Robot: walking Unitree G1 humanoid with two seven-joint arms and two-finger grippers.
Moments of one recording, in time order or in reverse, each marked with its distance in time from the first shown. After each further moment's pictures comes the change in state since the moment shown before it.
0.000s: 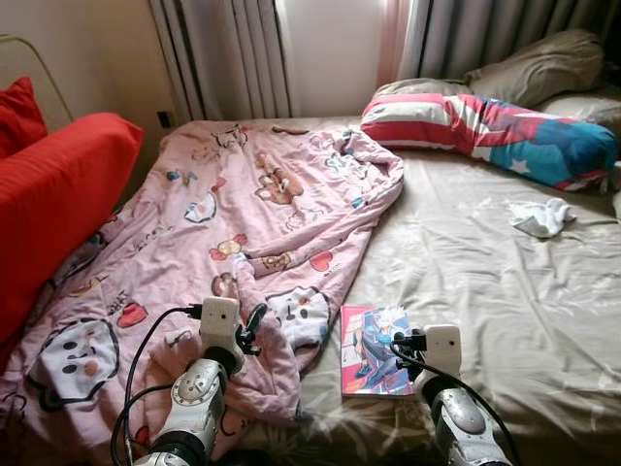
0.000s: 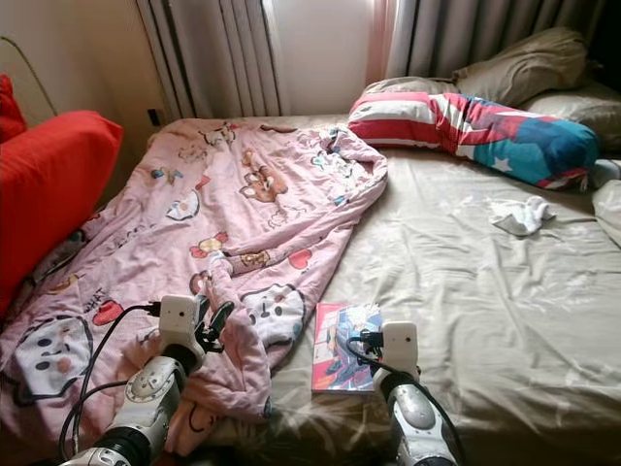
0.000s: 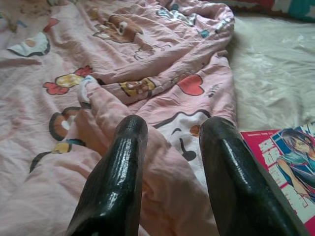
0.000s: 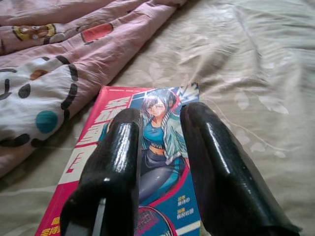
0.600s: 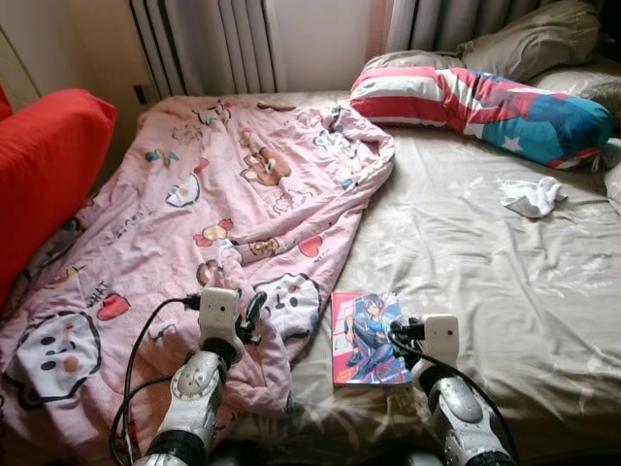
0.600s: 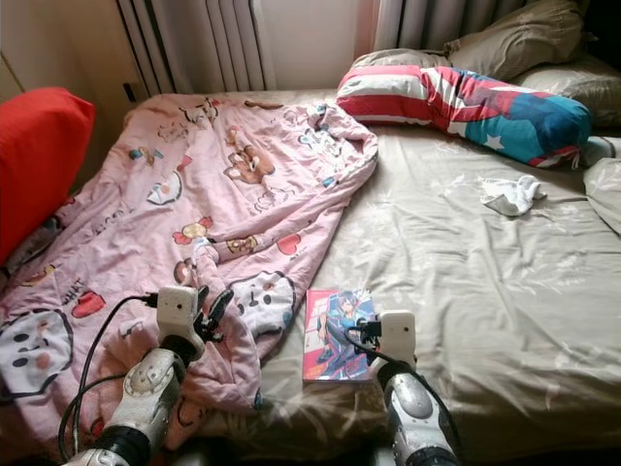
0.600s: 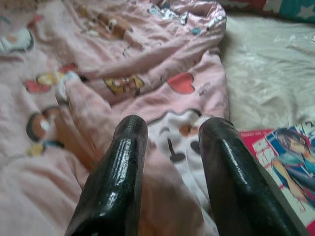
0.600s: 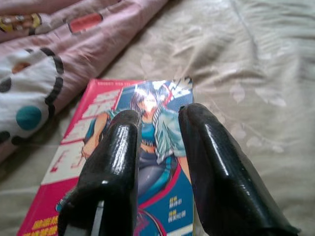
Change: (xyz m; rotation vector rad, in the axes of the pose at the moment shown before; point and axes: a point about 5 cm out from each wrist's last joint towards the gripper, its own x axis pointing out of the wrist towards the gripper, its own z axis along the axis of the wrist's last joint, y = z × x) left arm -0.006 -0.002 0.007 0.011 -0.077 0.017; right arm 0.005 0.008 0.011 0.008 -0.046 0.031
